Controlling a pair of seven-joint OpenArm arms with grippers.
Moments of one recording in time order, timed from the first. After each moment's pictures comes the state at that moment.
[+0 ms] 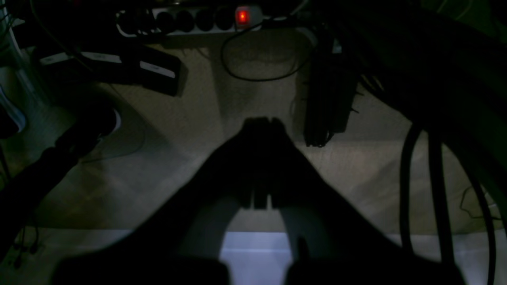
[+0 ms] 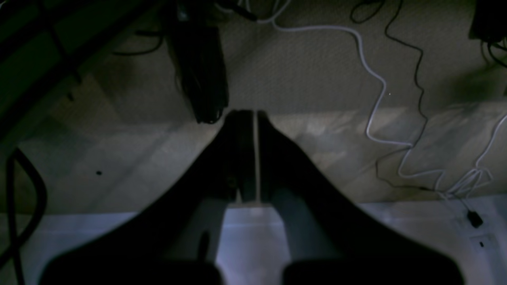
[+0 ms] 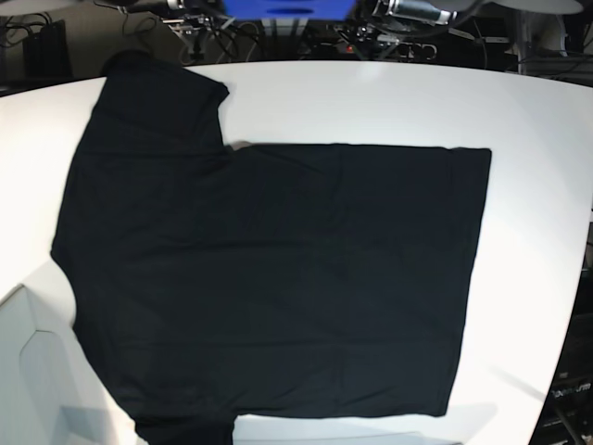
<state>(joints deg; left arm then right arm) 0.5 -1.6 2.9 2.6 -2.2 0.7 1.2 -2.7 -0.5 1.7 1.7 0.5 -1.4 -2.5</state>
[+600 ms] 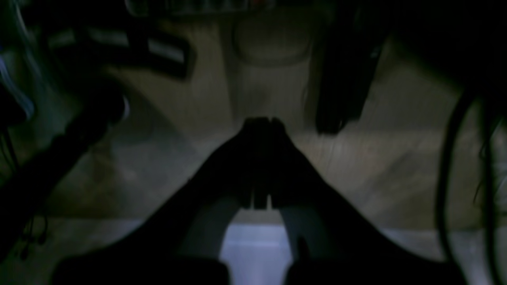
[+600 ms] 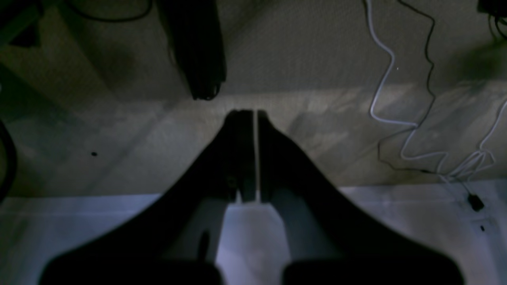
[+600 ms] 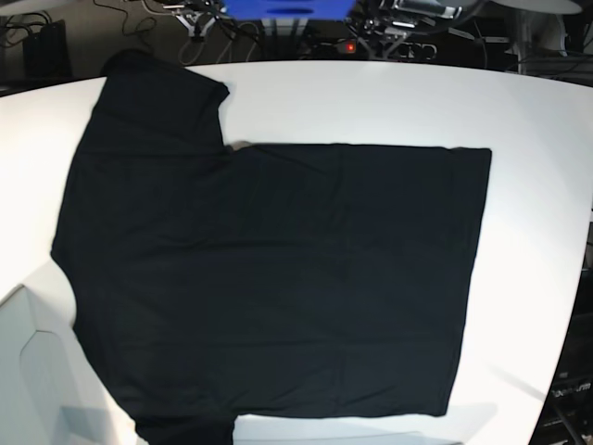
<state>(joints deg) 2.4 -3.4 2.9 3.0 -2.0 0.9 0.8 -5.5 -0.5 1.6 1.7 0.5 -1.3 -2.4</state>
